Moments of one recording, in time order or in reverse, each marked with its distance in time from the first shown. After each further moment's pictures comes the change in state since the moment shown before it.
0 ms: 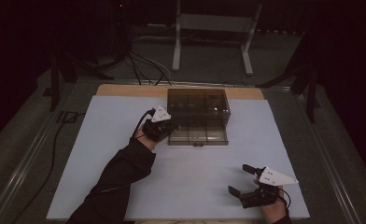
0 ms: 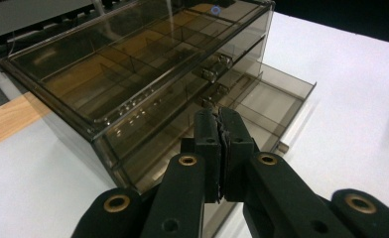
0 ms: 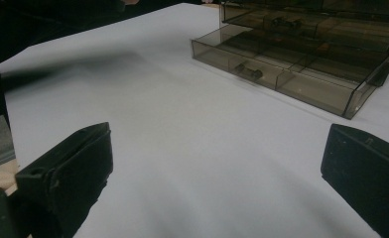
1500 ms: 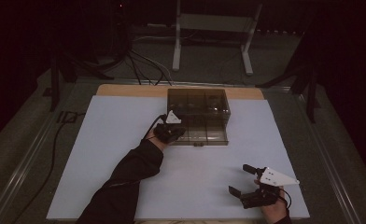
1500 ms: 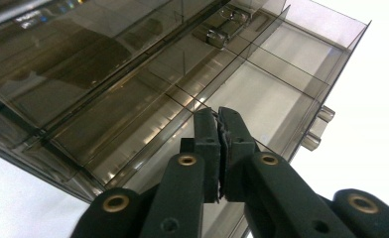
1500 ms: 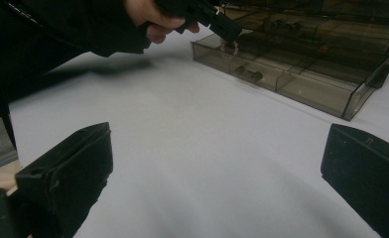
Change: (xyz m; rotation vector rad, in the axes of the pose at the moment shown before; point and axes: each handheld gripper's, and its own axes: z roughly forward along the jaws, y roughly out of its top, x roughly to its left) left arm 0.003 -0.030 0.062 0.158 -0.037 -0.035; right arm 0.000 0.000 -0.002 -0.007 0.001 0.001
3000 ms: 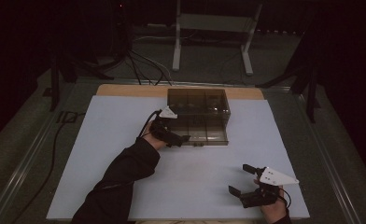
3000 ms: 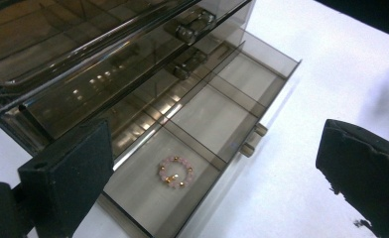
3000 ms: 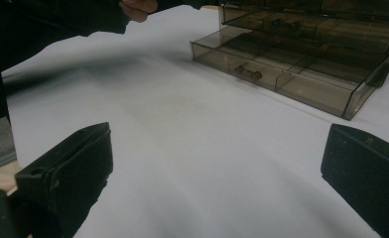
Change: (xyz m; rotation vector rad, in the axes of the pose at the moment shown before) left arm -0.005 0.021 -0.044 -0.028 -0.099 -0.053; right arm -0.001 0.000 0.001 -0.001 0.001 0.005
